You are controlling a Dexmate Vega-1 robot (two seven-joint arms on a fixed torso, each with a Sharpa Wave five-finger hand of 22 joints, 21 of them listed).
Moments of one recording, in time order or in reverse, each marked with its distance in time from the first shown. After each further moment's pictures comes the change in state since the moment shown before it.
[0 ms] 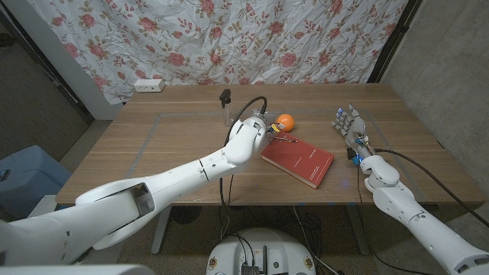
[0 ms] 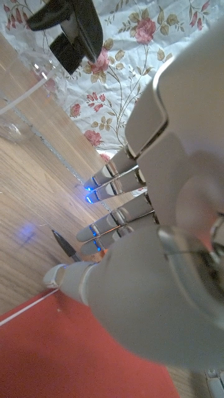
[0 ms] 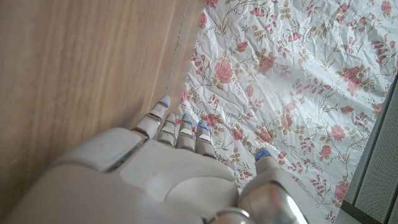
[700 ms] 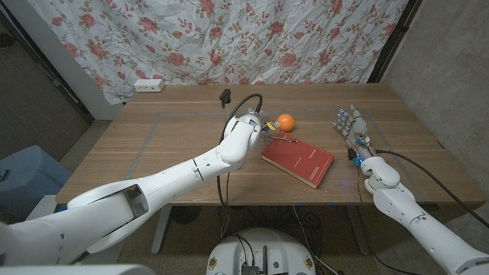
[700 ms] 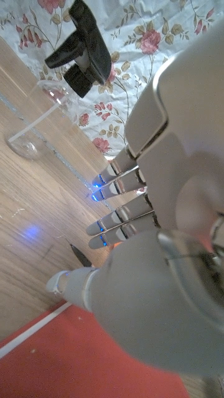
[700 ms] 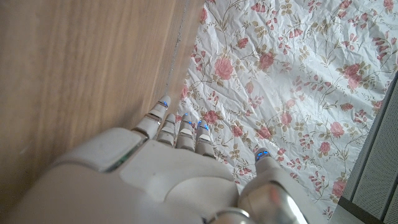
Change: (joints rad) left arm 0.022 0.037 -0.052 -0.058 0.049 -0.034 -0.108; left_hand -0.050 -0.005 -0.011 0.003 -0.005 -0.139 -0.008 0.000 -0.005 -0.181 0.001 0.000 -0.005 -0.109 0.003 -0.003 -0.005 -0.120 0.004 -0.016 -0.010; right arm -0.012 0.000 0.005 -0.015 -0.010 0.002 -0.026; right_hand 0.000 0.000 -0.004 0.004 0.000 0.000 0.000 0.000 0.000 0.000 0.000 0.000 0.000 0.000 0.000 0.000 0.000 0.000 0.000 0.000 0.000
